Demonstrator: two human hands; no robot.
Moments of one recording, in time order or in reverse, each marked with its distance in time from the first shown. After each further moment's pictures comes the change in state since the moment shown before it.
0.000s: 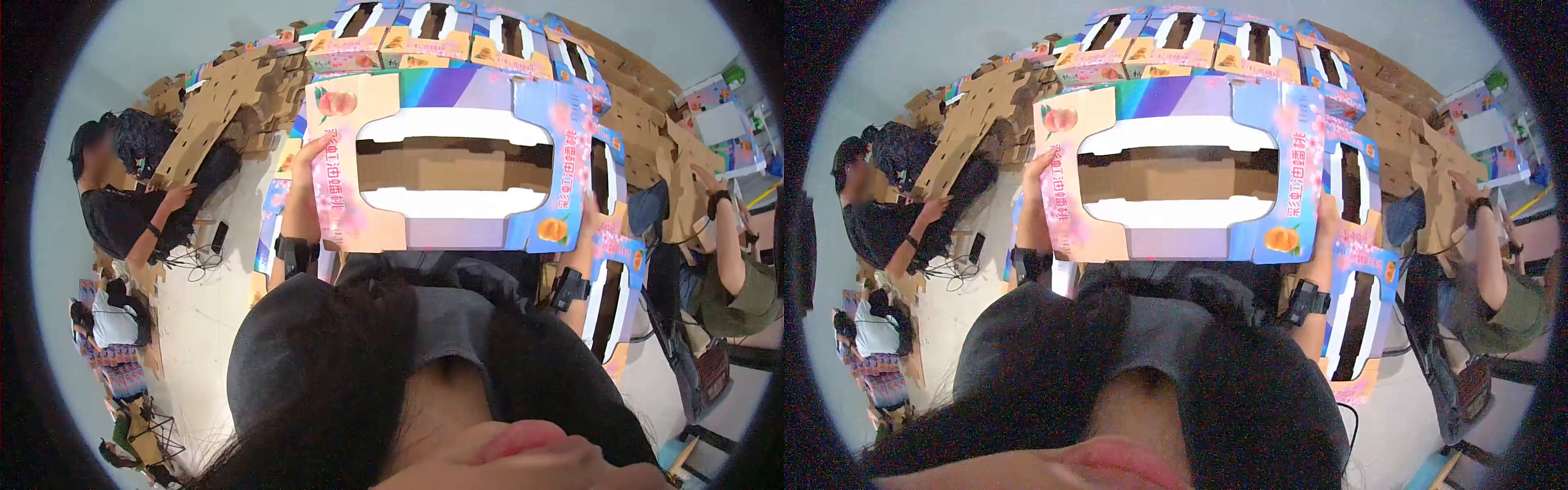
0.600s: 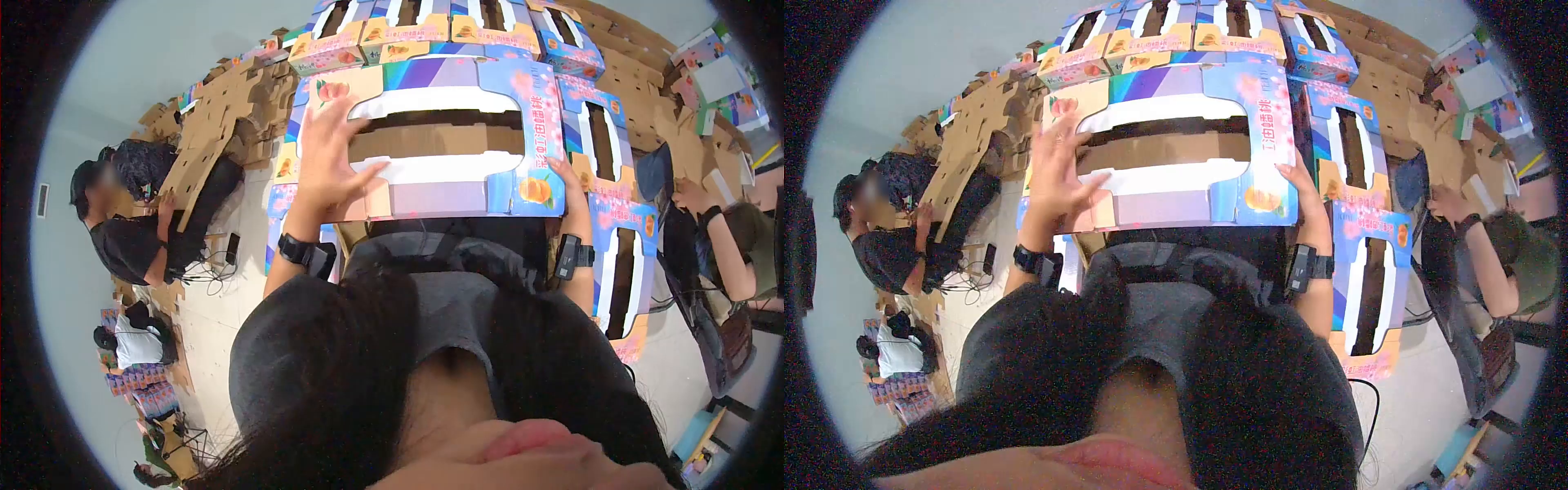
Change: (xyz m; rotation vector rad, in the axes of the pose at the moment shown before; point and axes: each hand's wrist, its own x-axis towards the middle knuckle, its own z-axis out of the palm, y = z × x) left_hand -0.037 0.024 0.097 1.585 -0.225 1.009; right_hand -0.021 -0.003 0.061 -0.299 -0.037 0.115
